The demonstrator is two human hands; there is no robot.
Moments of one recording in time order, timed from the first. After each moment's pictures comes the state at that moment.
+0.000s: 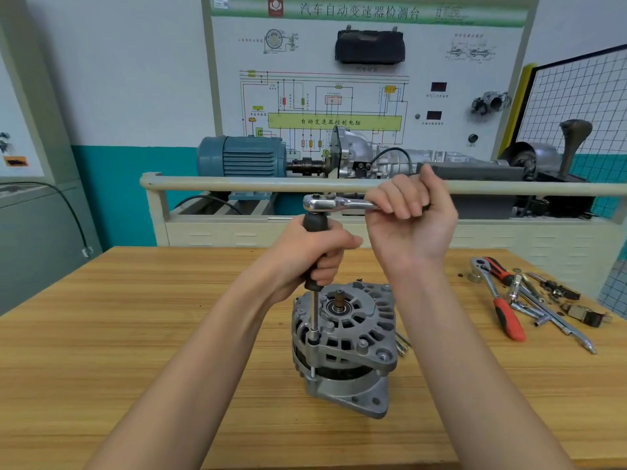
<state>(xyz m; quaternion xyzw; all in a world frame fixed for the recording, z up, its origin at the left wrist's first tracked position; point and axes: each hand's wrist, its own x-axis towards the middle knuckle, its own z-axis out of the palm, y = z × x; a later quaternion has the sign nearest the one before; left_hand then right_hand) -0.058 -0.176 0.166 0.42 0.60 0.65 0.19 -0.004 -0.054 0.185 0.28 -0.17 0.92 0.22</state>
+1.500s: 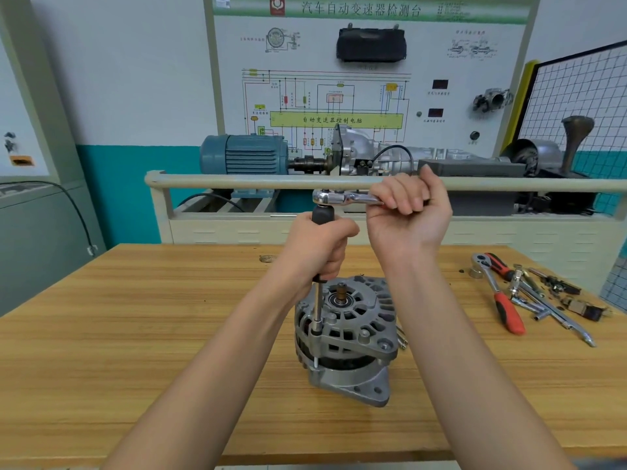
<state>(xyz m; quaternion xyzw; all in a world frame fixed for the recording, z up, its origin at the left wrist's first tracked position) -0.042 -0.165 0.161 0.33 0.61 0.71 0.12 -0.007 -0.055 0.184 0.24 -0.06 0.95 0.21</state>
